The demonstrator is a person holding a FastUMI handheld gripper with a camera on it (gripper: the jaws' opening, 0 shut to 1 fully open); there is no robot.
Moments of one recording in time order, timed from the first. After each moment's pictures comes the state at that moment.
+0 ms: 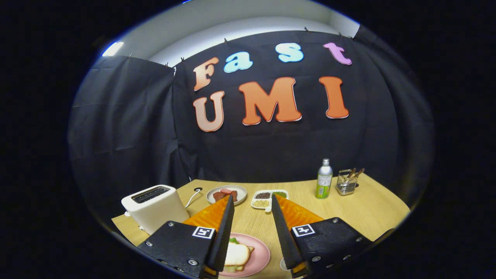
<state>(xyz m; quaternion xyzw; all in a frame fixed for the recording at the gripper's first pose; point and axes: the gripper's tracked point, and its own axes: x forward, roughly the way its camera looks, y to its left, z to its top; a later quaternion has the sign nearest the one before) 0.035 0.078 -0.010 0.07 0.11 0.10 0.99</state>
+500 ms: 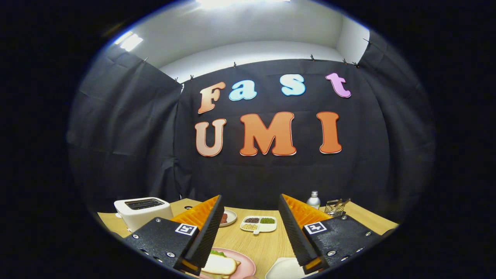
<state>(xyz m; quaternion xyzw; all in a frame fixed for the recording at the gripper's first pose) 0.028 0.074 0.024 0.03 0.01 0.10 0.99</state>
